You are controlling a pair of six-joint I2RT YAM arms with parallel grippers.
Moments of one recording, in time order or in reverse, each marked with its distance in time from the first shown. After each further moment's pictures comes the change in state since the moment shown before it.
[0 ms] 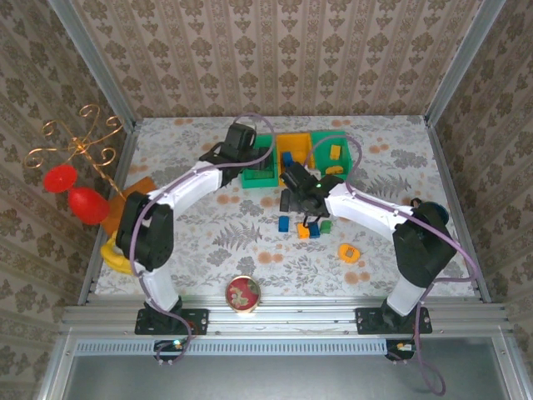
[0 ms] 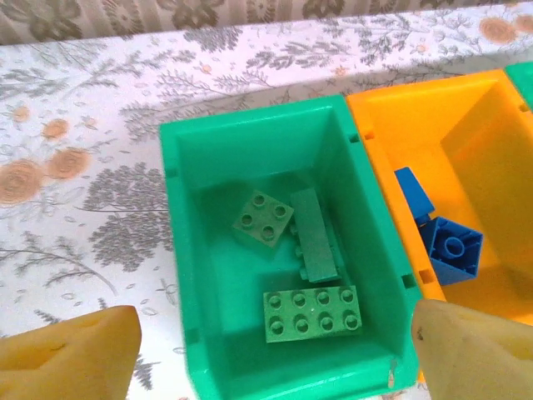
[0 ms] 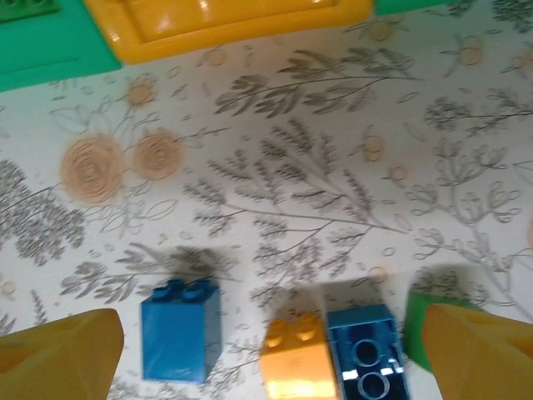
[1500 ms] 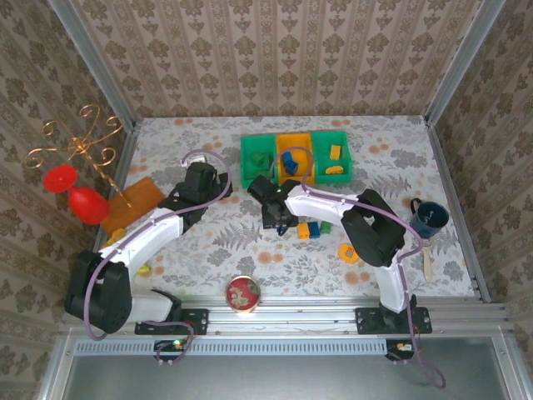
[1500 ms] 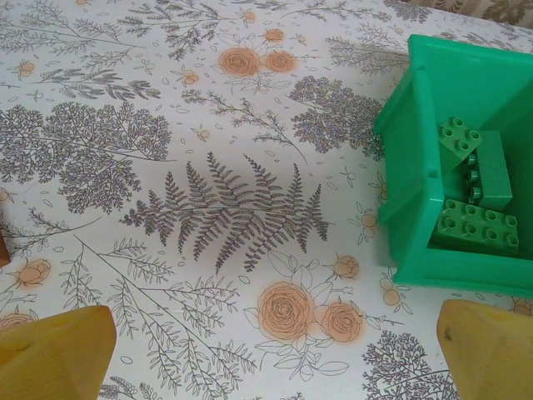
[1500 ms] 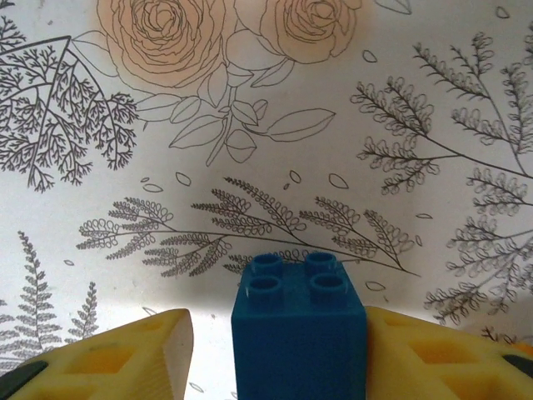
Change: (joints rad) left arm 0.102 -0.475 -0.557 0.073 -0.139 -0.198; right arm 0.108 0.338 0.225 -0.079 -0.089 -0.046
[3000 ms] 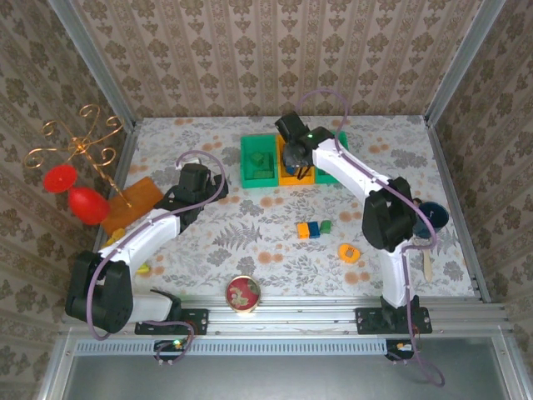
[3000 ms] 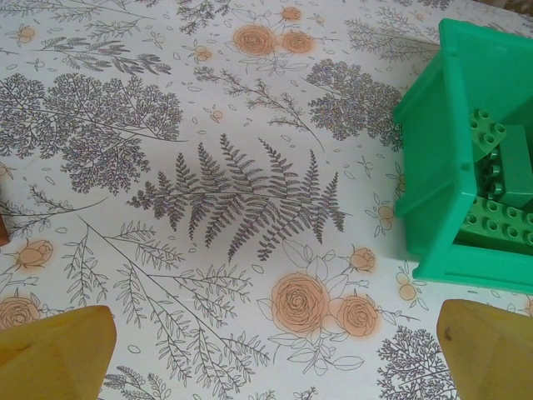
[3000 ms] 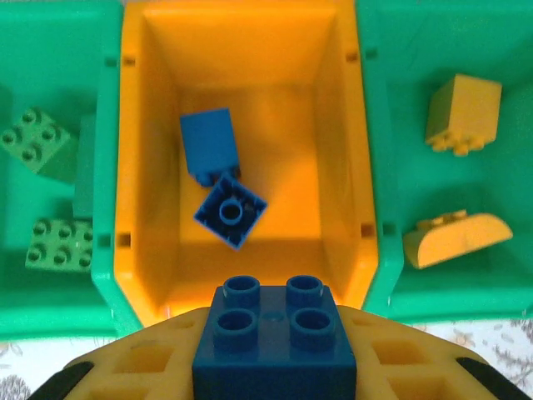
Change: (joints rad) left arm 0.054 -0.002 -0.029 0.008 0.063 -0.018; right arm -0.280 0.050 0.442 -0.095 0.175 -0.284
